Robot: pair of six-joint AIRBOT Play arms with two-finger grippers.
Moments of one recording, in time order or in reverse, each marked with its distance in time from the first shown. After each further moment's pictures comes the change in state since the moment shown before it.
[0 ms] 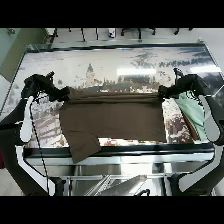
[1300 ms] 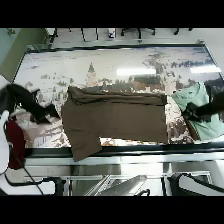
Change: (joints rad) left arm 0.141 0.478 -0.571 0.000 0.293 0.021; right arm -0.328 0.546 -0.537 -0.025 -0.292 -0.021
